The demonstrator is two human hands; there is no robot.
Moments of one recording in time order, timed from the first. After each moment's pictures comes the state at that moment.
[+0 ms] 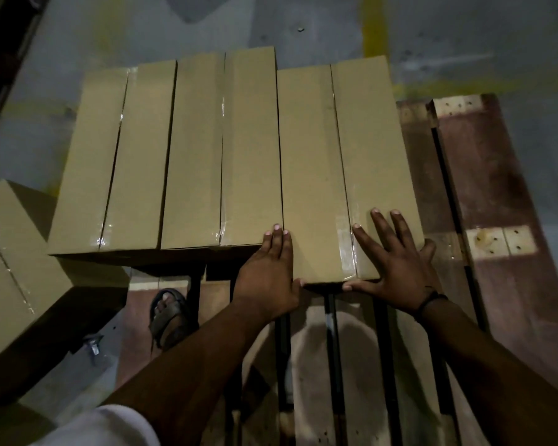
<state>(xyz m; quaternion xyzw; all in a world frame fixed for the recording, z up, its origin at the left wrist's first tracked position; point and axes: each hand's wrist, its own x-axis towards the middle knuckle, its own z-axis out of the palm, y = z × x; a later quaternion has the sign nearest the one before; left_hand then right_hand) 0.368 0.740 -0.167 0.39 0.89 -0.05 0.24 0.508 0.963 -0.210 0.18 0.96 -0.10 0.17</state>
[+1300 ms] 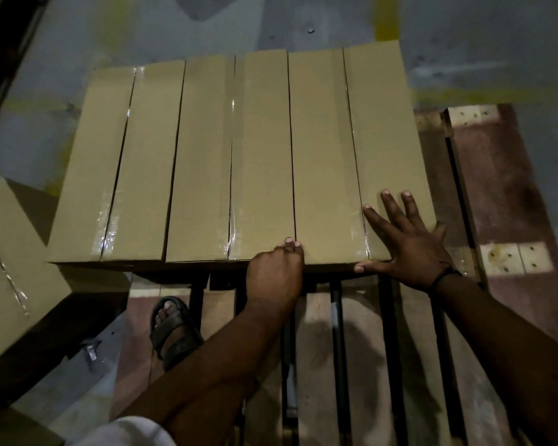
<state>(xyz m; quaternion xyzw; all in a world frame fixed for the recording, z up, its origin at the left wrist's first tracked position) 0.340 0.761 -0.166 0.39 0.91 -0.07 0.12 0.446 0.998 -0.198 0.18 0.95 -0.14 0.22</state>
